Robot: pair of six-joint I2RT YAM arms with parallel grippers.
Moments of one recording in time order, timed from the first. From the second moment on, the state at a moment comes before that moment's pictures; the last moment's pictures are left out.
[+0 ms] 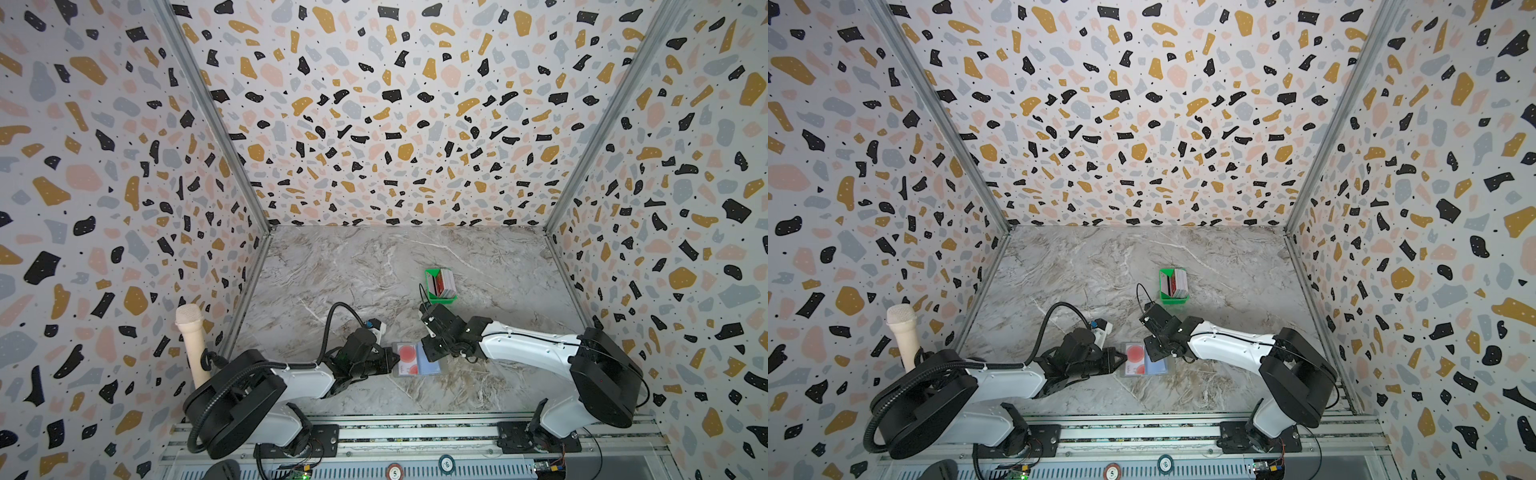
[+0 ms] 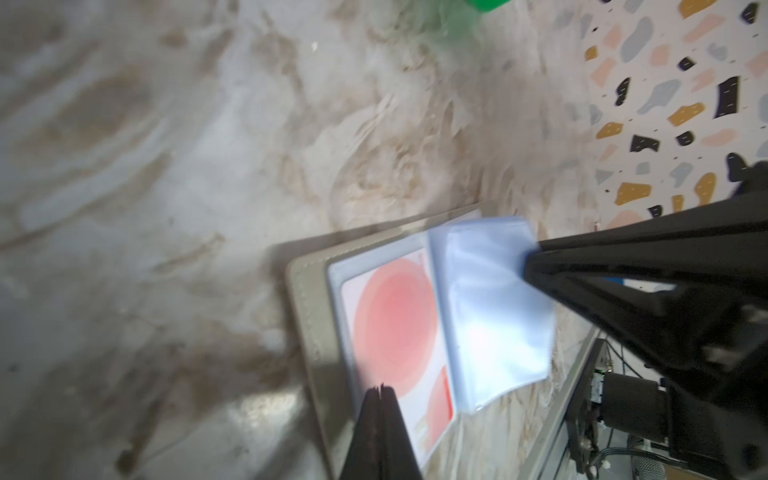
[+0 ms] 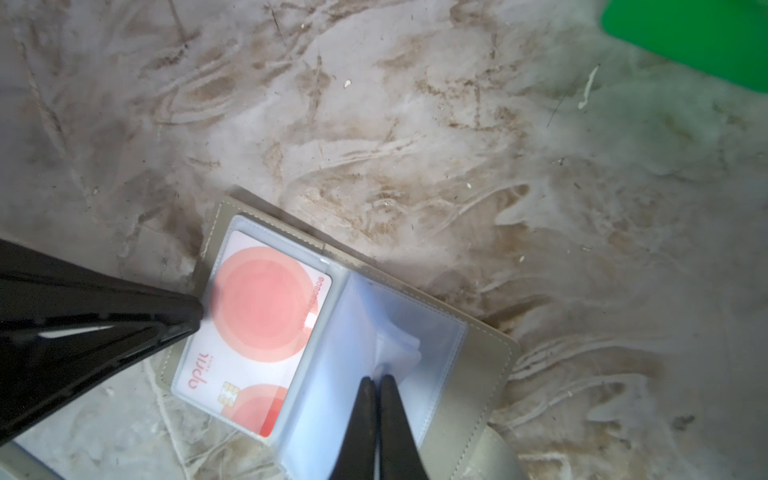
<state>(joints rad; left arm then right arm) -0.76 1.40 0.29 0.40 0.30 -0.84 0.94 1.53 0.89 -0.45 0.06 0.43</state>
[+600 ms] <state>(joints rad) -0.77 1.47 0.29 0.50 0.33 -0.85 0.97 1.60 0.91 -0.36 -0.06 0.44</state>
